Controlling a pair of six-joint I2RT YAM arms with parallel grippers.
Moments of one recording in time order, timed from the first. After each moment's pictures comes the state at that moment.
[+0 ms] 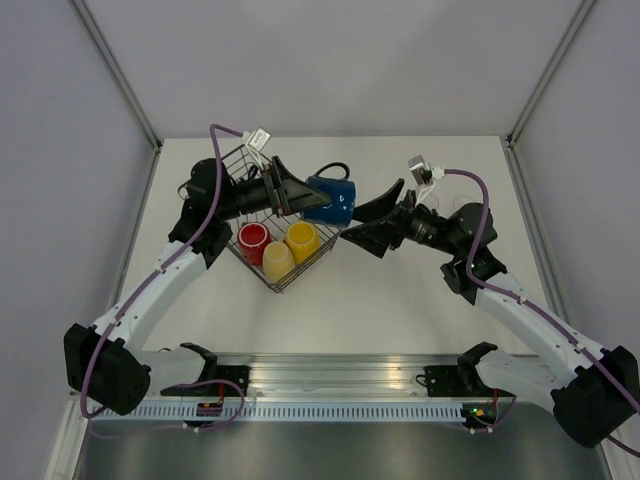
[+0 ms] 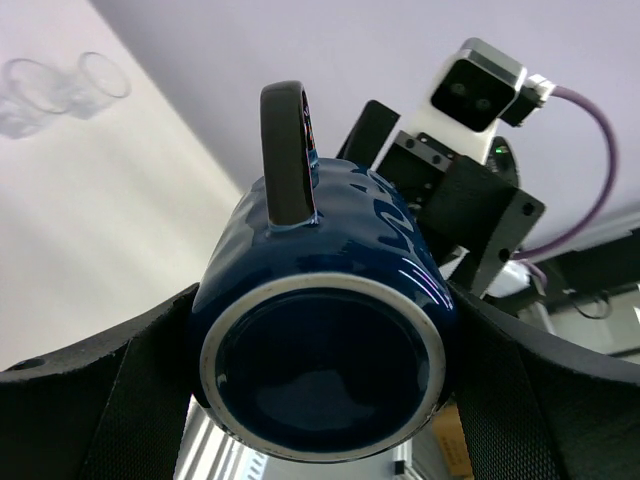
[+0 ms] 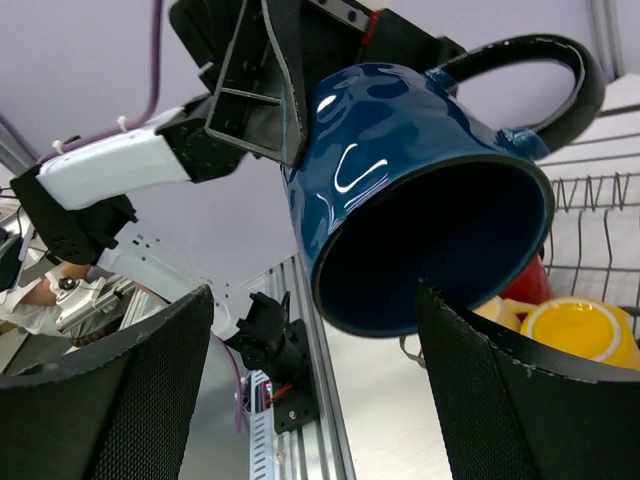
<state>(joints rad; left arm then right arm) -0.42 1.21 1.07 0.17 0.81 -0.95 0.52 1.04 0.78 0.55 -0.73 0.73</state>
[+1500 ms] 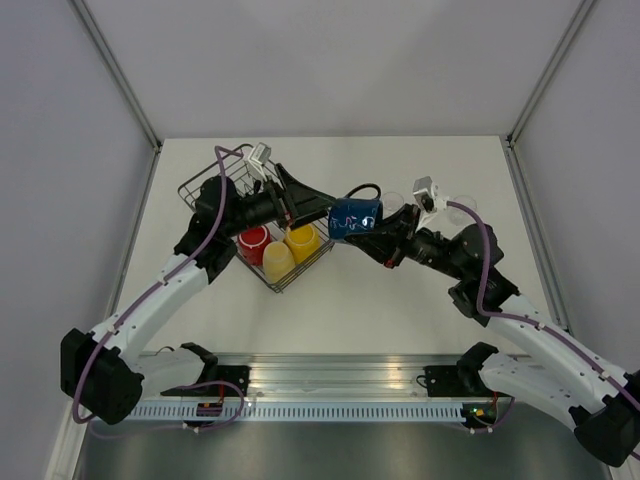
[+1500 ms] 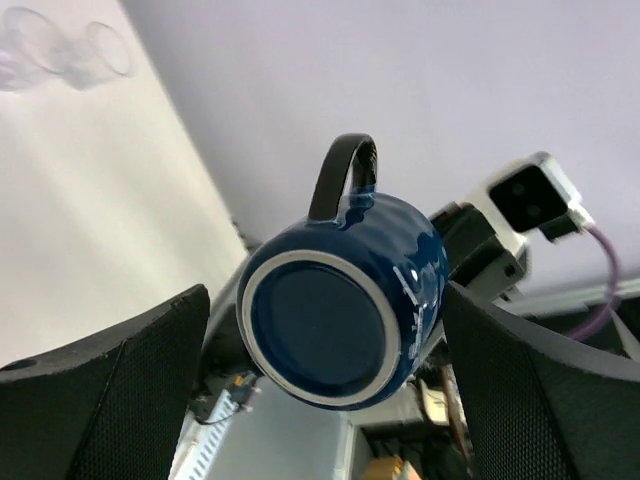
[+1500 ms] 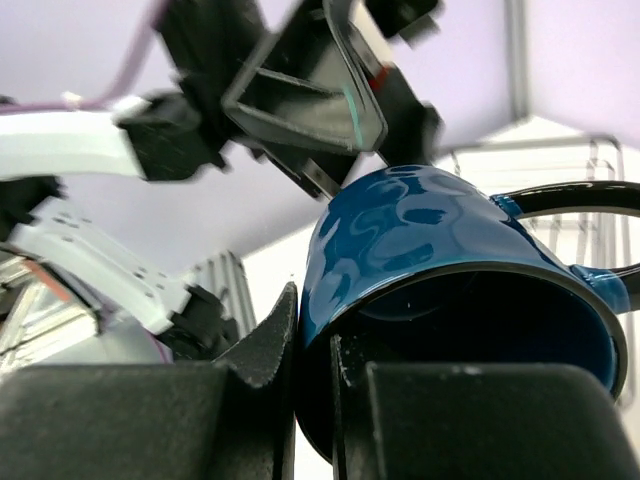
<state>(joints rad) -0.50 1.16 0.94 0.27 0.67 -1.17 0.66 0.88 0.71 0.47 -0.53 0.49</state>
